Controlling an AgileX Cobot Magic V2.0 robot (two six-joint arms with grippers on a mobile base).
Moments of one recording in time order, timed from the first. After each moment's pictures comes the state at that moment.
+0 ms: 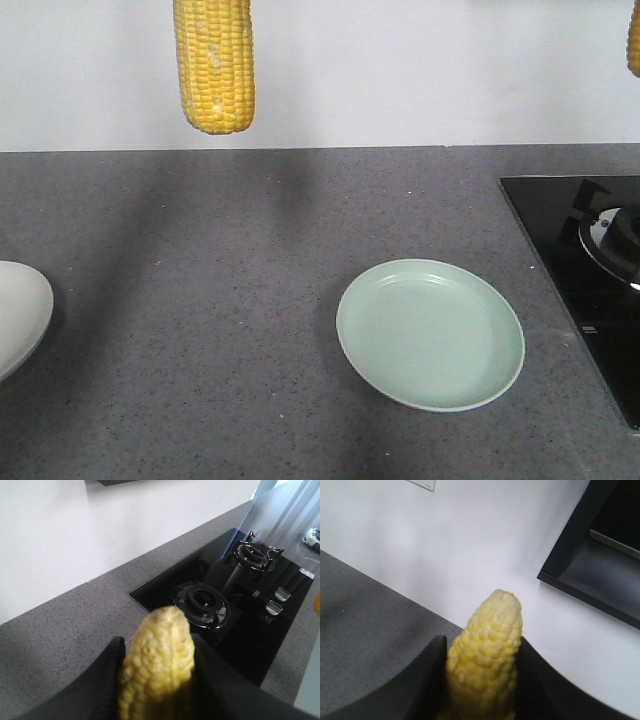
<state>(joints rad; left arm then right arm) -0.29 1.78 -2.43 -0.64 1.28 0.17 0.12 1.41 -2.26 0.23 1.30 -0.37</state>
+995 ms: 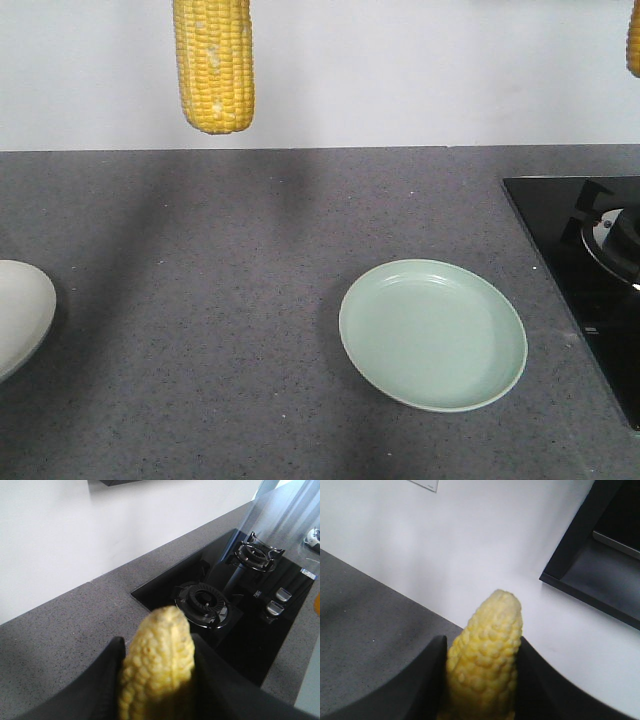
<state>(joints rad) -0.29 1.78 -2.43 -0.64 1.28 0.17 0.12 1.41 -2.26 0.23 1.30 -0.37</state>
